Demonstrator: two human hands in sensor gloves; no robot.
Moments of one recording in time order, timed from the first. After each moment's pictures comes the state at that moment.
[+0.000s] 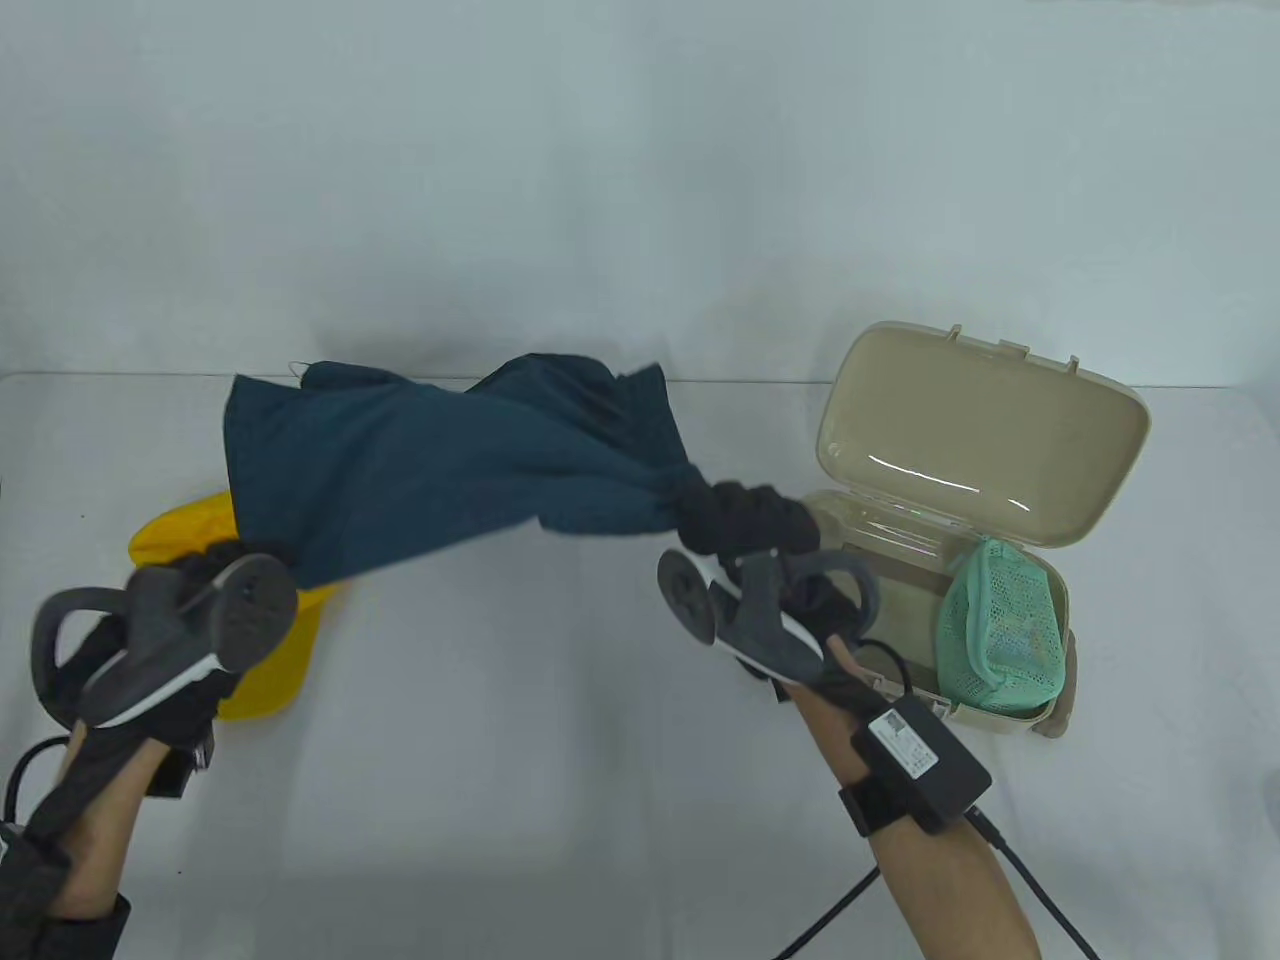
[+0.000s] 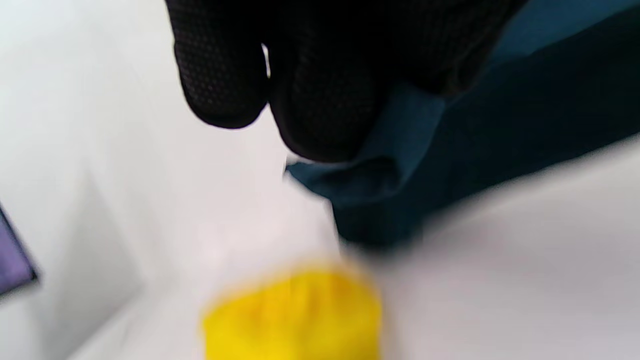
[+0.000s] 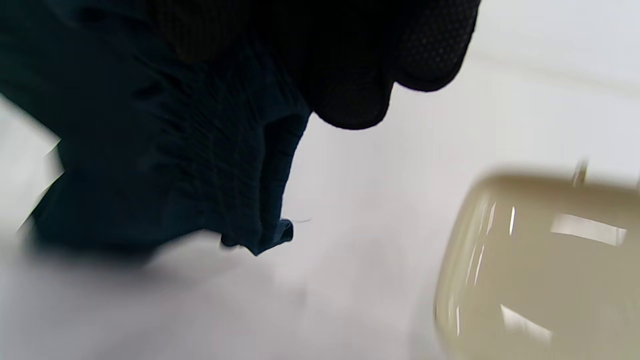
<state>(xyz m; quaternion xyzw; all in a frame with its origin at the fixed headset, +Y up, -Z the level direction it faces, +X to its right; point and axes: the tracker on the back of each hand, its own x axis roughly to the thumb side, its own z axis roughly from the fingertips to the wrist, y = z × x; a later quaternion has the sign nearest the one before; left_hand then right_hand) -0.294 -0.608 -0.297 -0.10 -0.01 -0.17 0.98 0.064 -0.638 -0.352 -0.13 0.19 -0.96 0.15</state>
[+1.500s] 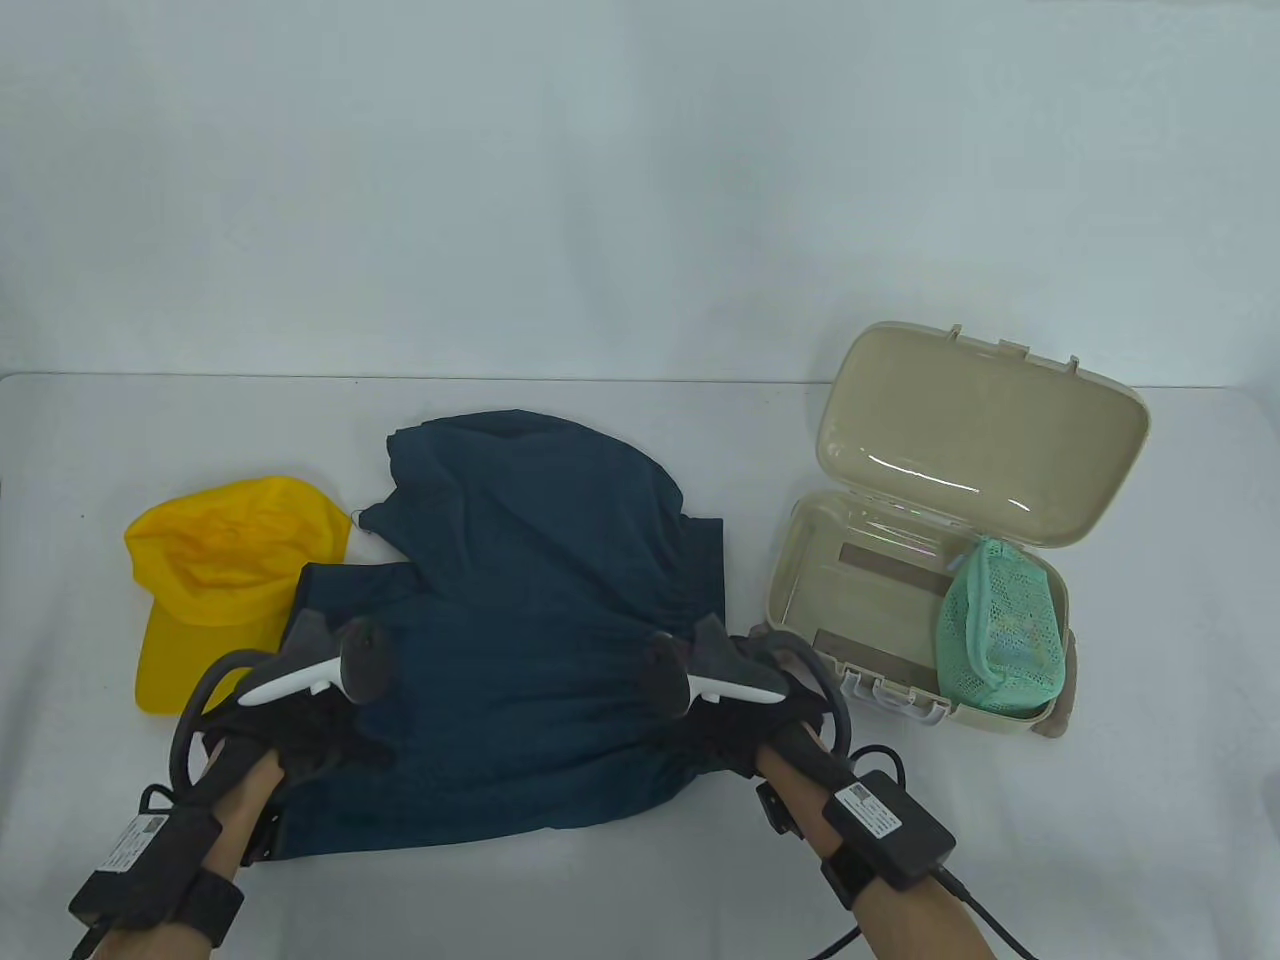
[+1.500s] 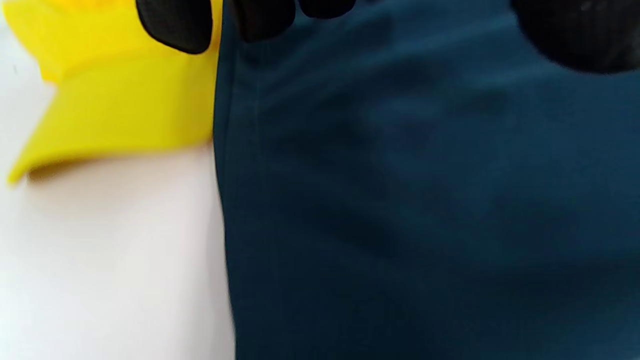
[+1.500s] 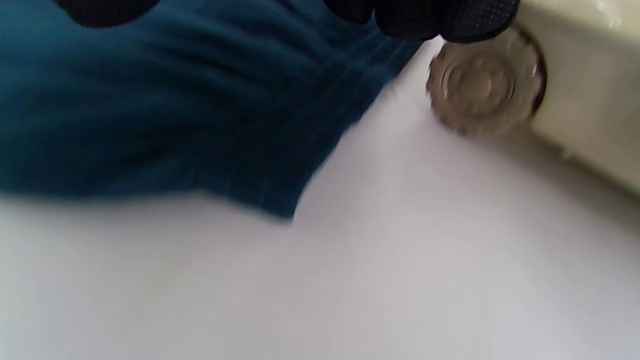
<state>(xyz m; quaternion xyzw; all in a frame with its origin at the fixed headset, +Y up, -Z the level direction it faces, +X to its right) -0.278 -0.706 -0.344 -0.32 -0.04 -0.07 0.94 0.061 -0.705 -0.362 -0.19 -0.22 -0.95 0.10</state>
